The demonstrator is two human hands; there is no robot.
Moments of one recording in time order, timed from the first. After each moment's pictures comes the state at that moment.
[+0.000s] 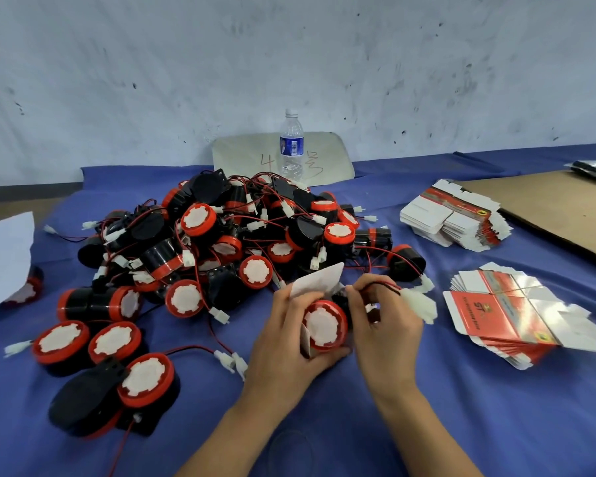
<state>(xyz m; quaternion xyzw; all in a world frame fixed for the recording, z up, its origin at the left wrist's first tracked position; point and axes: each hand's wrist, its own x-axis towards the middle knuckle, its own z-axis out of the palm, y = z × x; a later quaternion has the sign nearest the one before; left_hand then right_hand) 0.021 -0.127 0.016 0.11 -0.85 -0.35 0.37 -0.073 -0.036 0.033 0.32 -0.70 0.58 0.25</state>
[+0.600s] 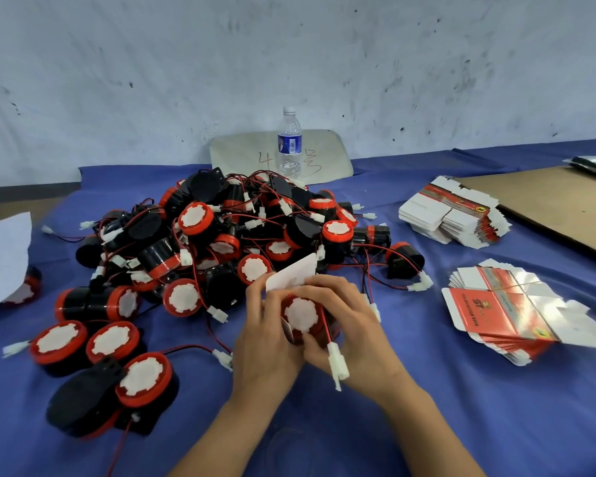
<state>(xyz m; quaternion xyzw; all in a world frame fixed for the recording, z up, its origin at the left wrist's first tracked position) 0.022 -0.134 0.016 0.23 -0.86 -0.24 0.39 -0.067 -0.030 0.039 0.56 -0.69 0.46 0.06</state>
